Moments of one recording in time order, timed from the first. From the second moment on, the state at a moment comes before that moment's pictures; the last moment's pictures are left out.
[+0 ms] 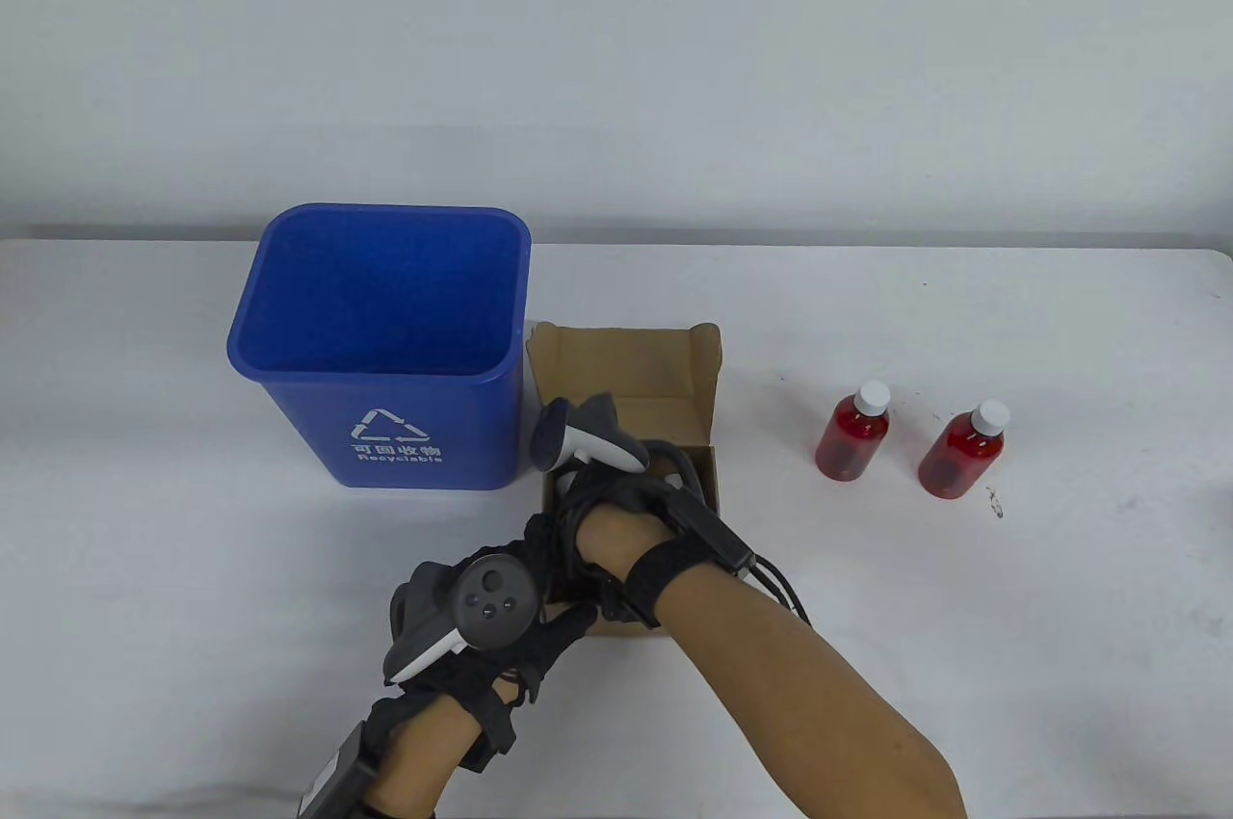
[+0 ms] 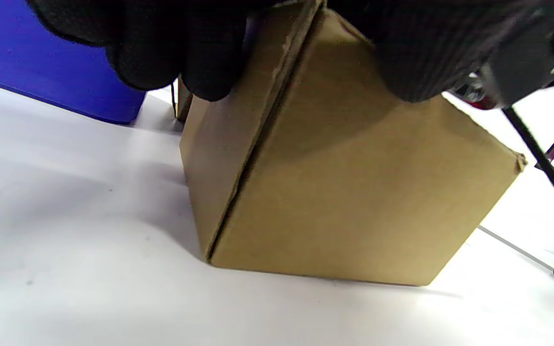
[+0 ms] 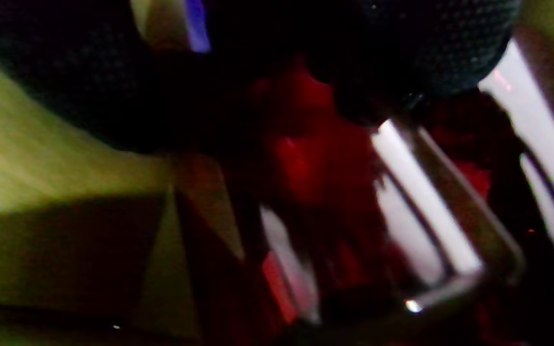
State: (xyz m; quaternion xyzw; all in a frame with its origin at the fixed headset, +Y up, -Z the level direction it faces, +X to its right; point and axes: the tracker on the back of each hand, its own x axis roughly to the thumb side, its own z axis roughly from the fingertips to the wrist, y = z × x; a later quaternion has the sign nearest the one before) left_hand -0.139 -0.717 -0.251 -0.06 -0.16 0.19 0.97; right_hand -0.024 -0.712 -0.378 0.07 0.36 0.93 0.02
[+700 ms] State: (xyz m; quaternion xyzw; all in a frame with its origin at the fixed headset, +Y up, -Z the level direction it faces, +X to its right) left_hand -0.139 -0.717 -0.249 -0.06 -0.16 0.20 0.97; right_hand 0.129 -0.597 -0.343 0.08 0.08 0.95 0.28
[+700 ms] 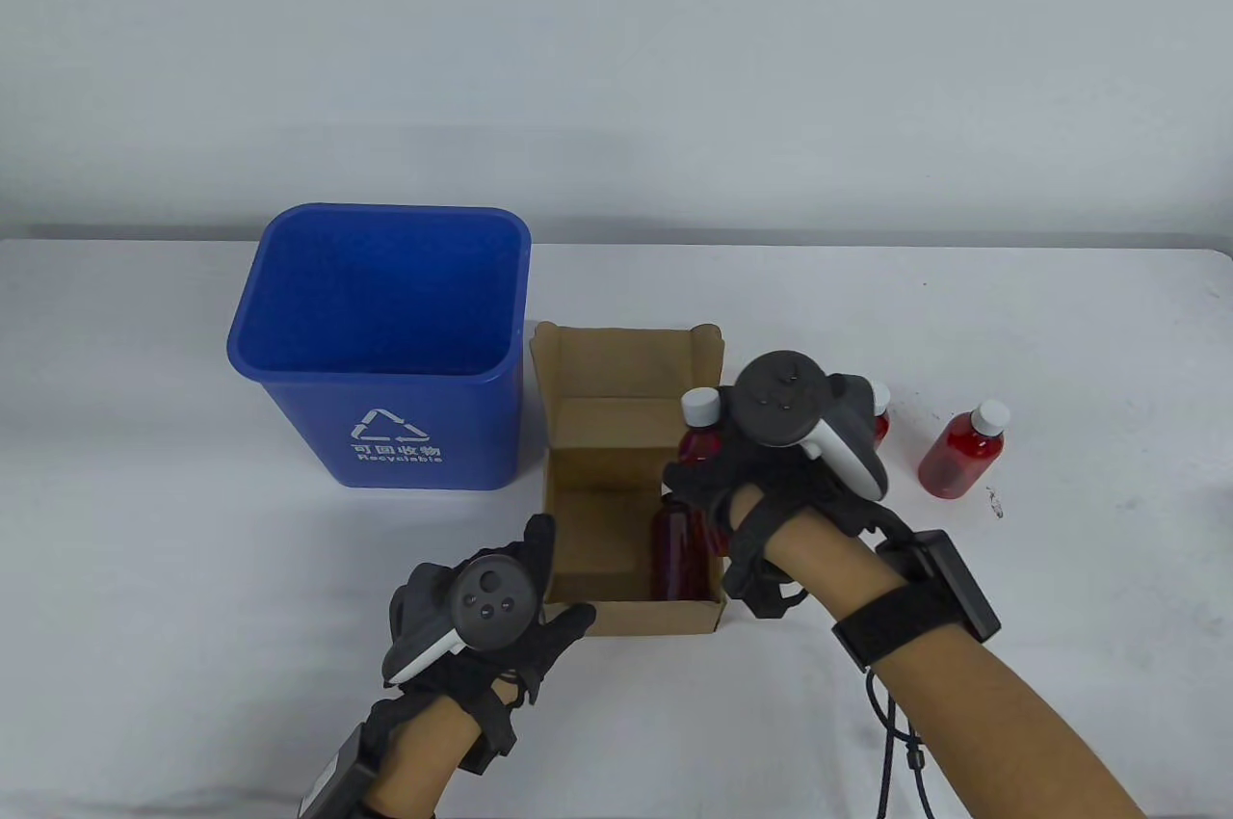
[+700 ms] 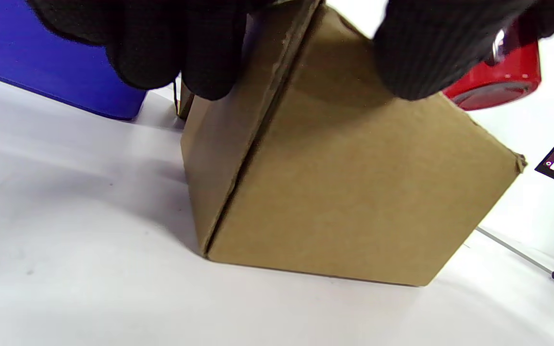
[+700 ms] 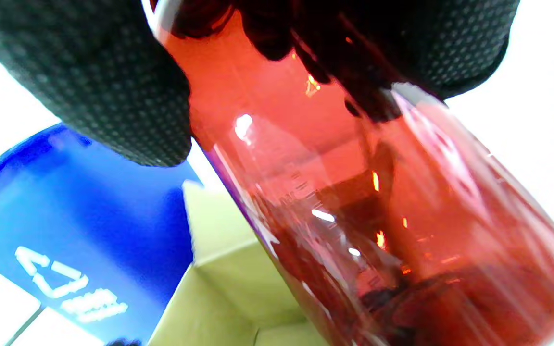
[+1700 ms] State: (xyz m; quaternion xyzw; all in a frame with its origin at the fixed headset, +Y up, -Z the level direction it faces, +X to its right) left_hand -0.140 -0.718 -0.250 -0.06 -0.16 0.20 0.97; right_hand 0.371 -0.739 -0.317 -0.07 -0.14 0.92 0.35
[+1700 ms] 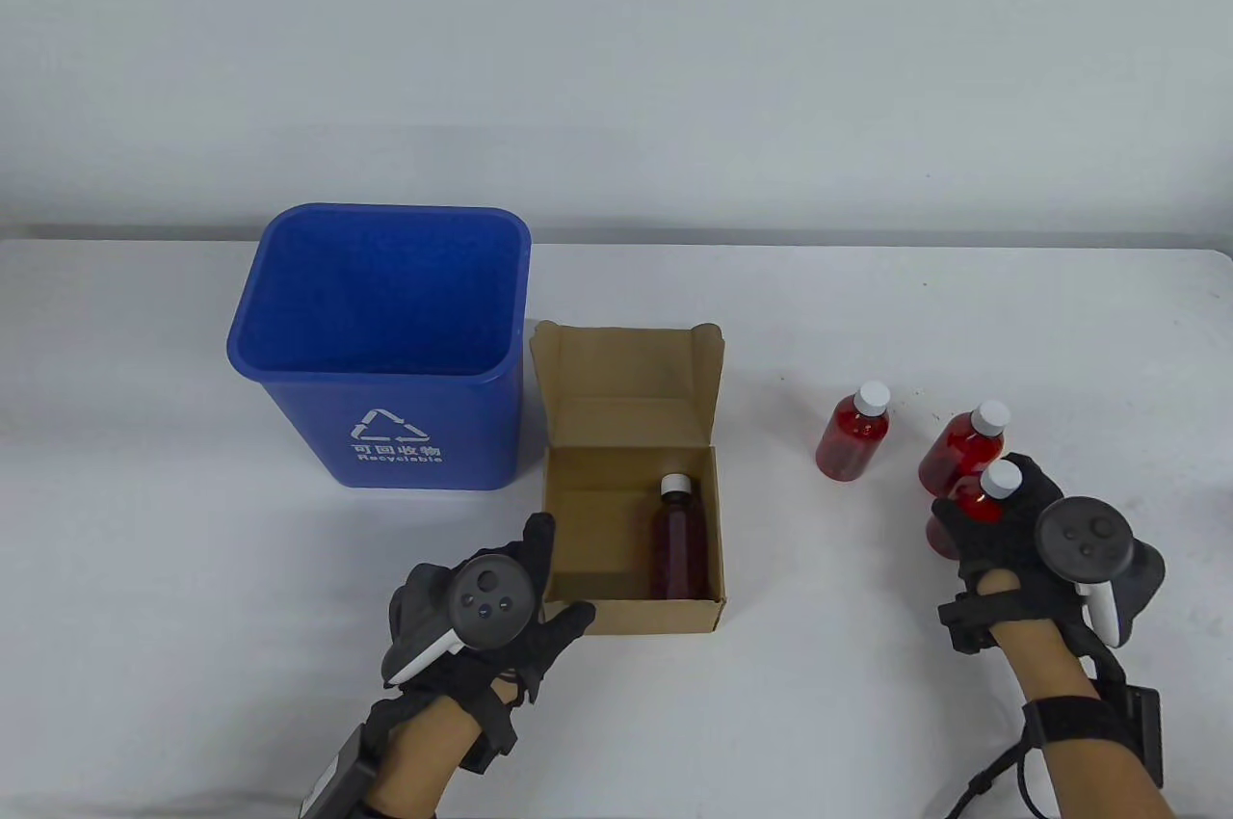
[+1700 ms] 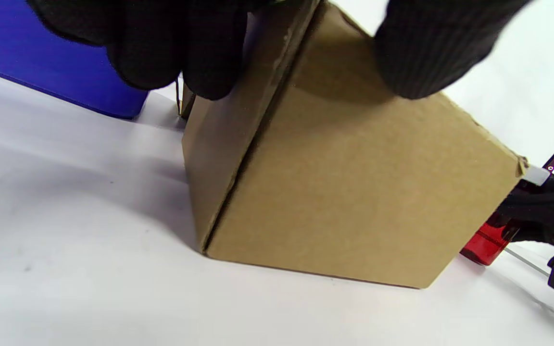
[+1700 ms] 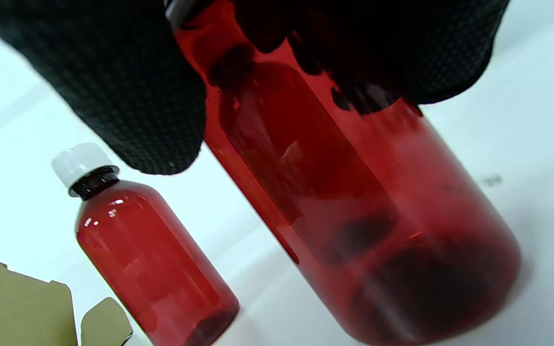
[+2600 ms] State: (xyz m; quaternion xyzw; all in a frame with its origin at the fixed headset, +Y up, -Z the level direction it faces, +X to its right) left_hand -0.140 -0.717 -0.250 -0.06 -0.16 0.20 0.97; right_hand 0.292 -0.598 -0.278 0.10 -0.20 0.93 0.28
